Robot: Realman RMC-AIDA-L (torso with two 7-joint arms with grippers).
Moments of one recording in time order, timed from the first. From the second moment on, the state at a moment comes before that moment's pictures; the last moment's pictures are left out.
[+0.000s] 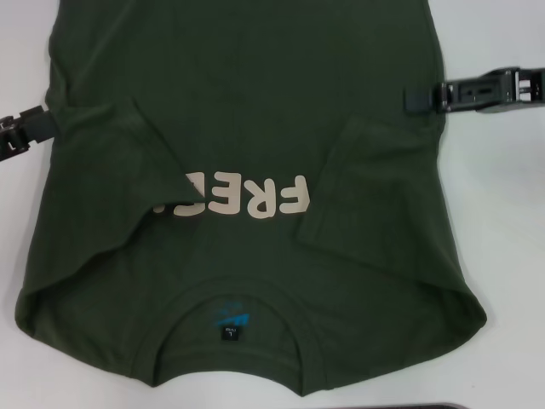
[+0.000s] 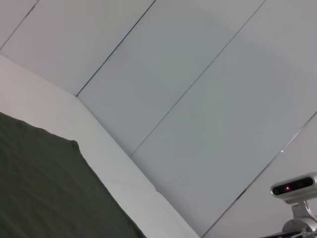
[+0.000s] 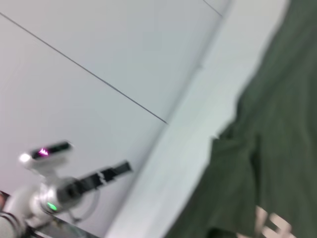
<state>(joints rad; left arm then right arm) -0.38 -1.98 0.27 0.65 2.03 1.93 -1.76 0.66 1.88 -0.56 -0.52 -2.12 -1.82 2.09</state>
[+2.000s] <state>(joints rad) -0.27 -1.94 0.34 0.79 2.30 1.95 -2.32 0.50 1.96 -0.50 -0.65 -2.06 -1.83 2.03</state>
